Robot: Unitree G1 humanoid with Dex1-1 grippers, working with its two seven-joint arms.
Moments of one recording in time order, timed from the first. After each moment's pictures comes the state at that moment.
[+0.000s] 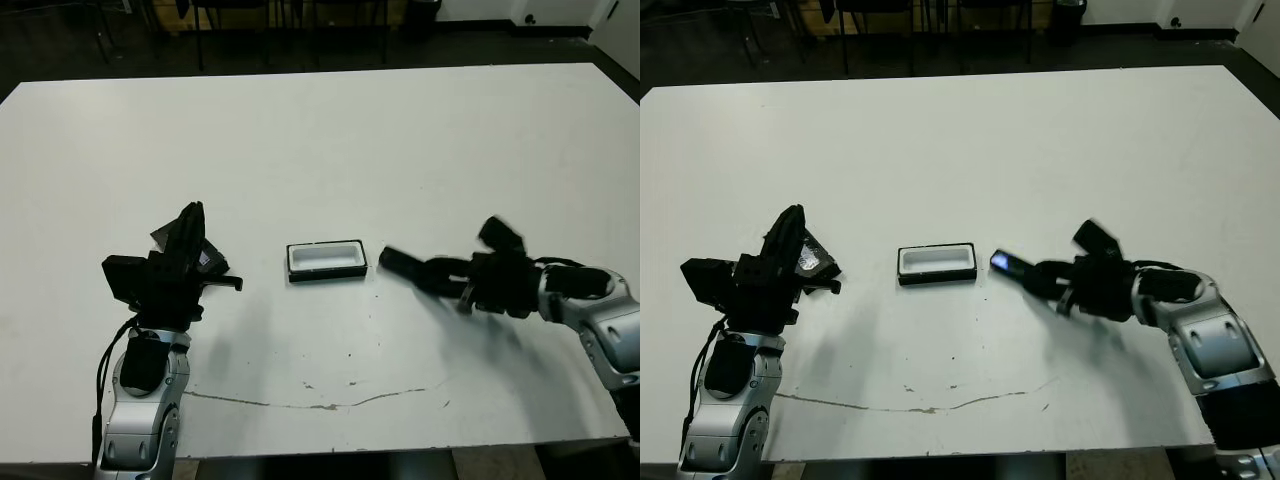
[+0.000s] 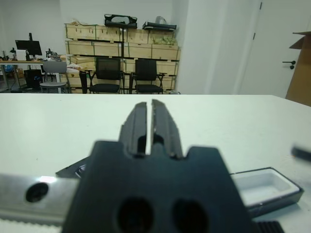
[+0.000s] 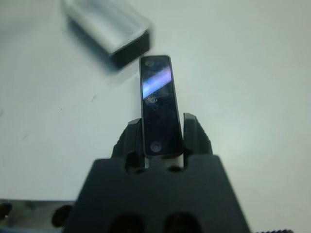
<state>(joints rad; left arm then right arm) 0.12 0.10 0.01 -0.26 -0.12 -0.11 -0.11 -0.33 -0.64 0.04 0.03 0.35 0.57 0.87</state>
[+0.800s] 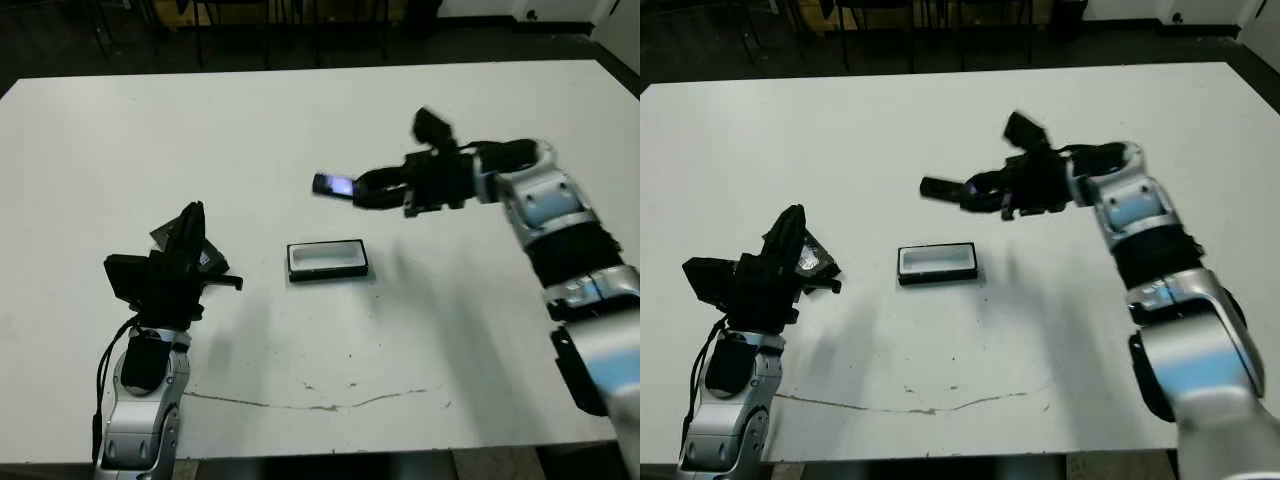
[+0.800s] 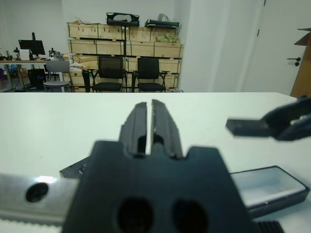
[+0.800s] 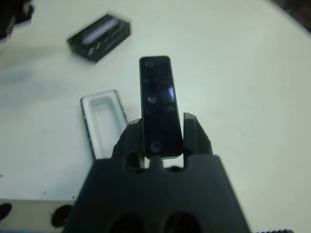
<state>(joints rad) 0.11 0.10 0.01 -0.26 -0.10 -0.10 -0.10 -0.95 -0.43 0.37 0.72 0.04 0.18 1.27</state>
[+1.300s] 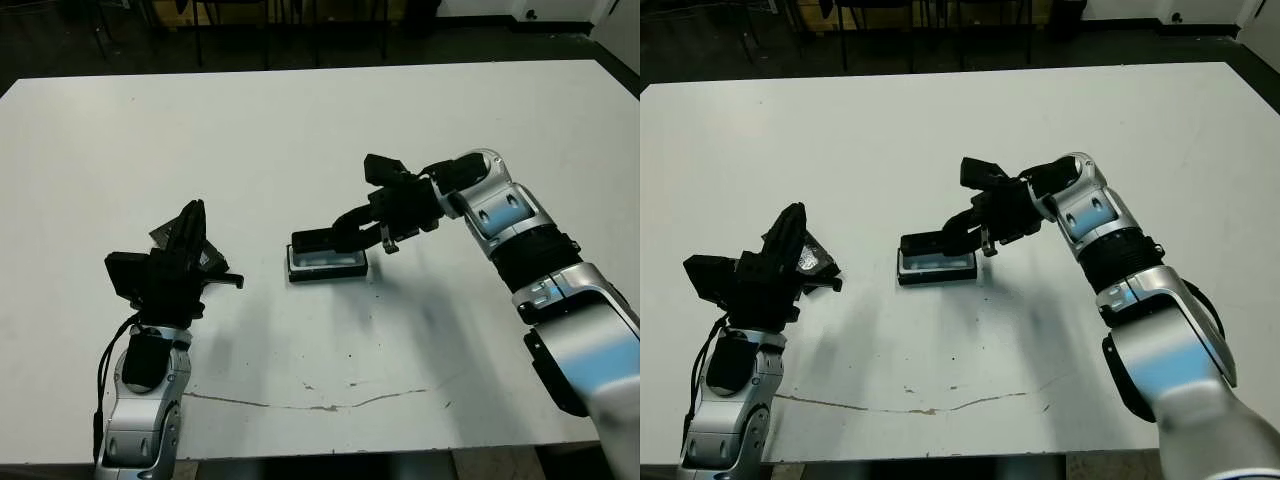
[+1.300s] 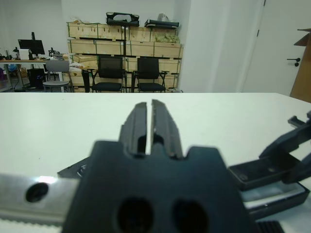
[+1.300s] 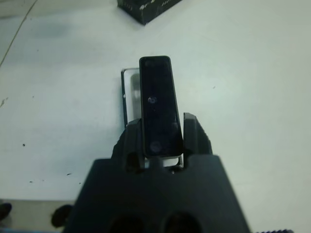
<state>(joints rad) 0.11 0.10 0.01 -0.26 -0.10 -0.09 -0.09 -0.95 -0.39 0.44 0.72 -0.05 0.19 1.39</state>
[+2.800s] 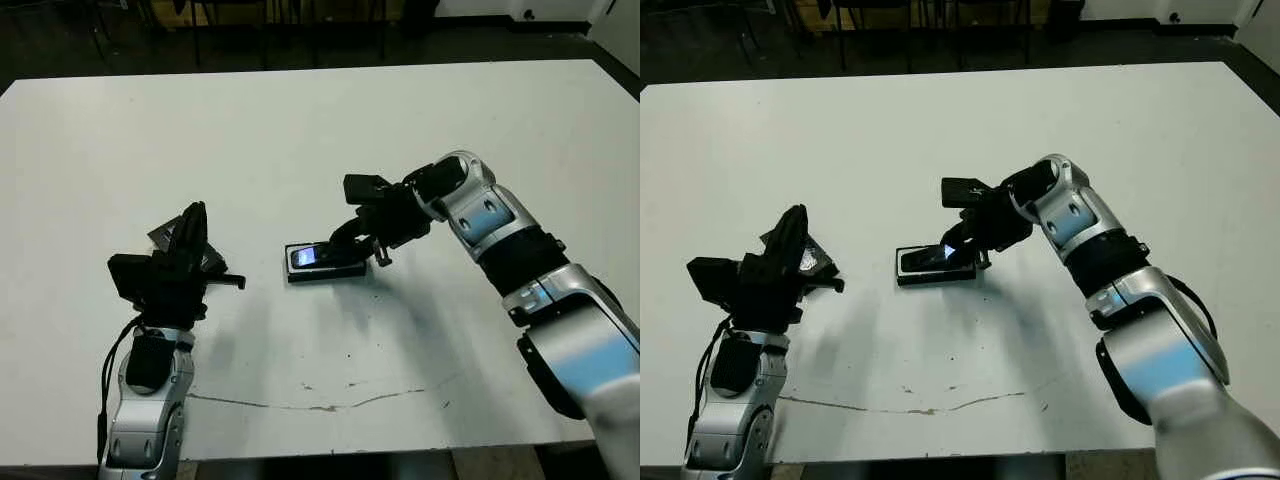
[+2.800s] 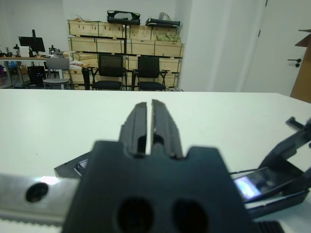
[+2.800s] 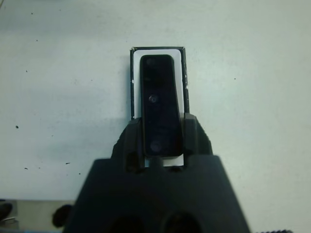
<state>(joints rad) 0.12 0.09 0.00 -0.25 -0.10 -0.10 -0.08 -0.94 -0.37 0.49 0.69 -0.13 0.05 1.42</state>
